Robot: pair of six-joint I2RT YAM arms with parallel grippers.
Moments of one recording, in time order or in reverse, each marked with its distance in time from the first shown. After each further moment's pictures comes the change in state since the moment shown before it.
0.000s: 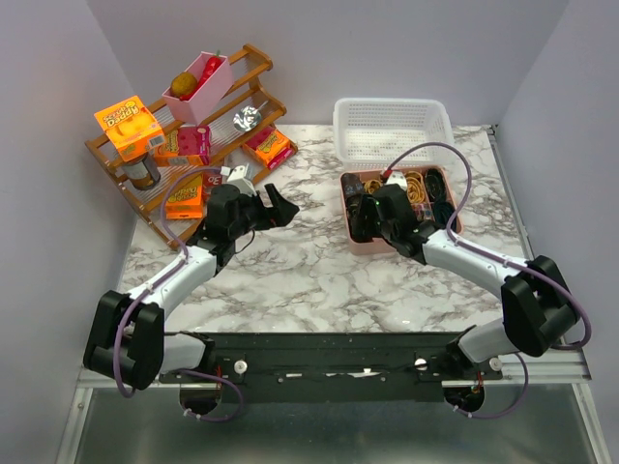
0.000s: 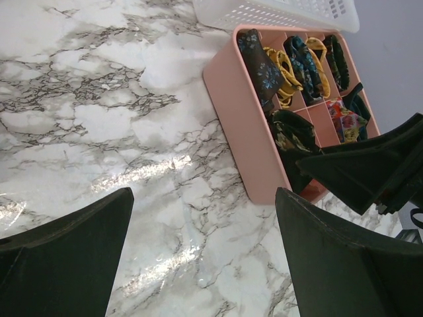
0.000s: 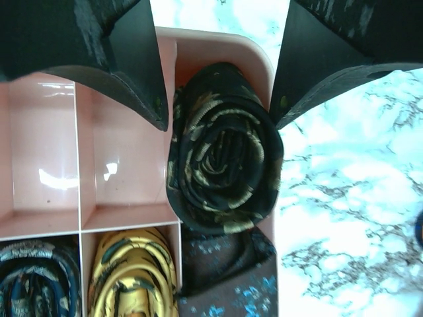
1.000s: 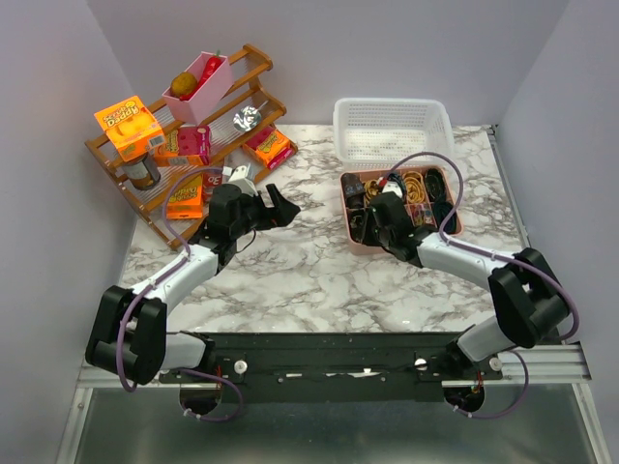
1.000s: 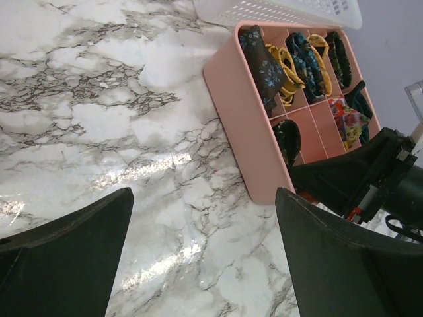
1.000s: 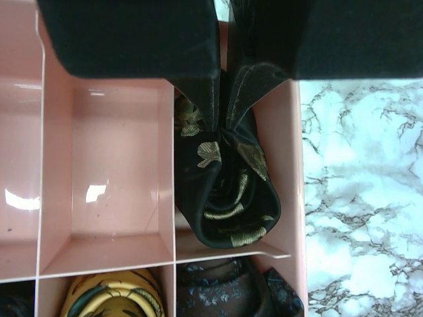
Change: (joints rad) left arm 0.000 0.028 0.000 0.020 0.010 0.000; right arm 0.001 0.055 -0.056 0.052 -0.069 0.013
